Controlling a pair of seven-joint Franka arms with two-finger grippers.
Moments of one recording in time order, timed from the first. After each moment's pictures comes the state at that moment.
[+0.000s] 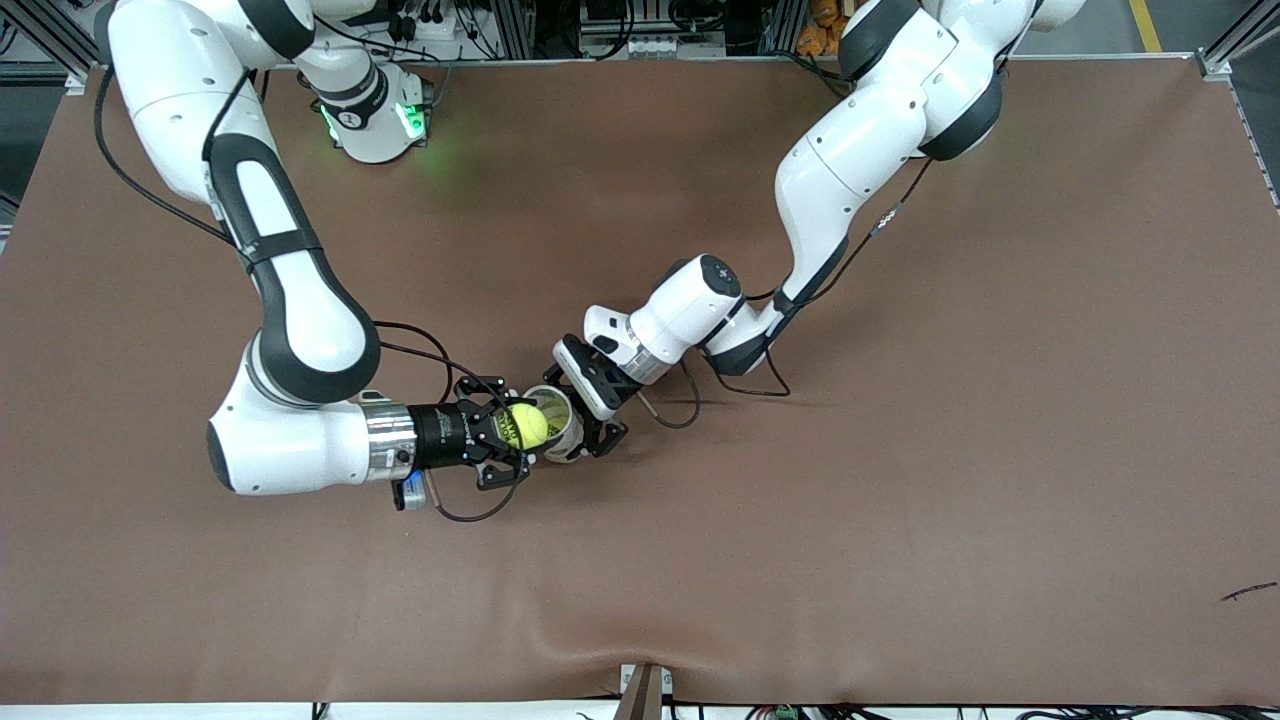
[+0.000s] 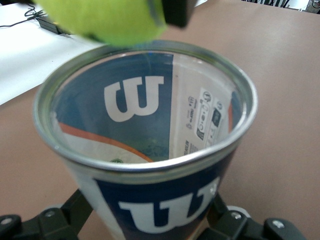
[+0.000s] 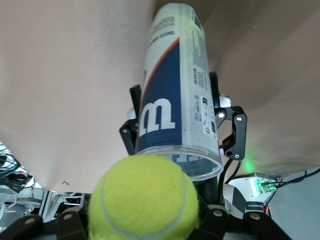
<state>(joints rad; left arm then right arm) -0.51 1.11 -0.42 -1.31 0.12 3.26 0.31 0.15 0.77 0.20 -1.23 0.81 1.86 1.23</state>
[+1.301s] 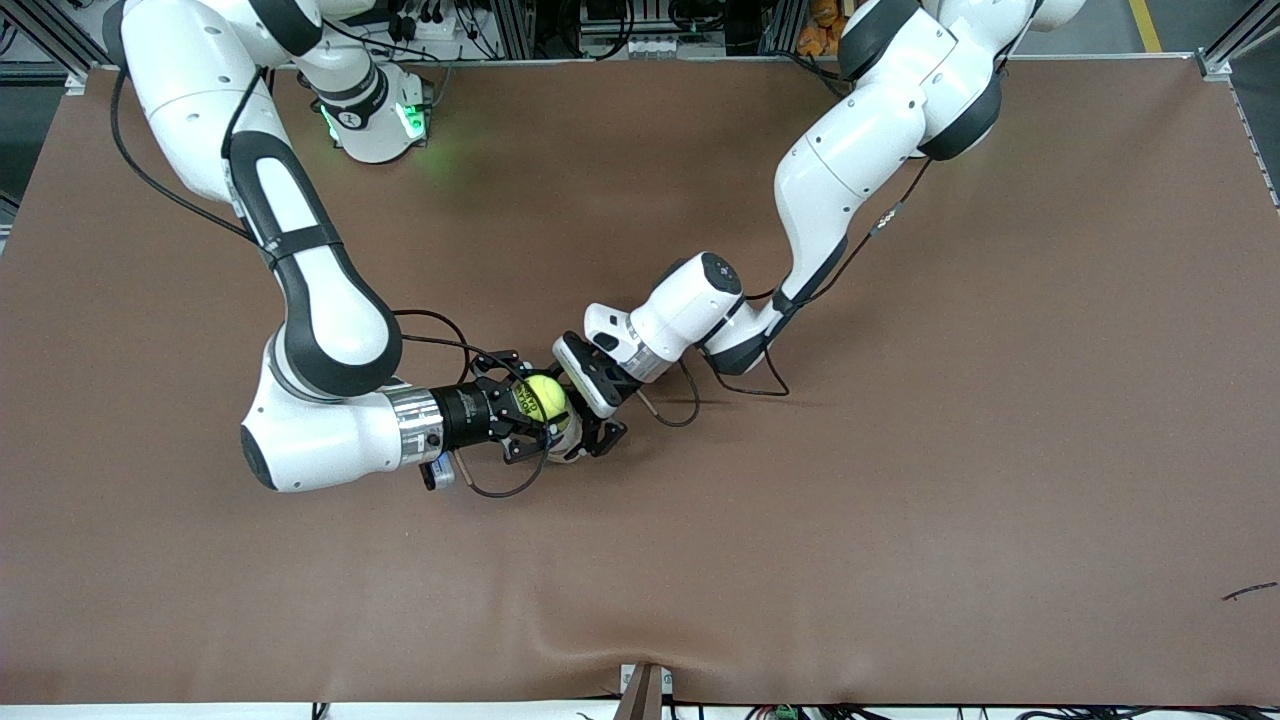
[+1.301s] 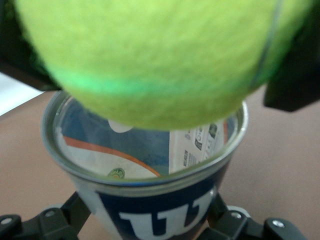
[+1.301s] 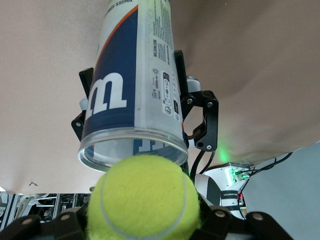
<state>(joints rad) -0.51 1.11 -0.42 -1.31 0.12 3.30 0.32 0.18 0.76 0.19 -1.24 0.81 1.77 1.25</state>
